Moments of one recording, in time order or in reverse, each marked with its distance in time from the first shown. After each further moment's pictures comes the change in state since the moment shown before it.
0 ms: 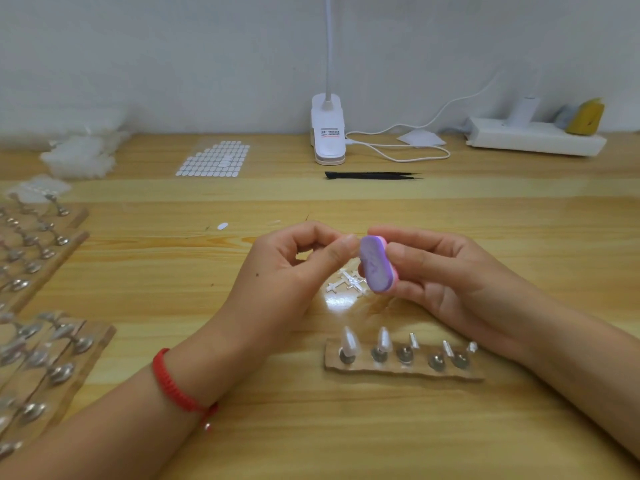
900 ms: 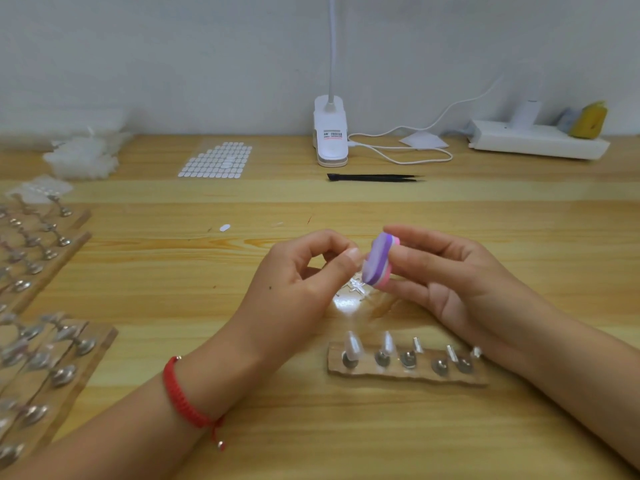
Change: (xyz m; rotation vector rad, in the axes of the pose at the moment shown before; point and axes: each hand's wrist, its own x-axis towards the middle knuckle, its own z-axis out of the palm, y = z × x) left_hand -0.003 -0.002 0.001 0.111 -0.045 0.028; right_hand -0.002 0.003 0.002 0.043 0.124 -0.045
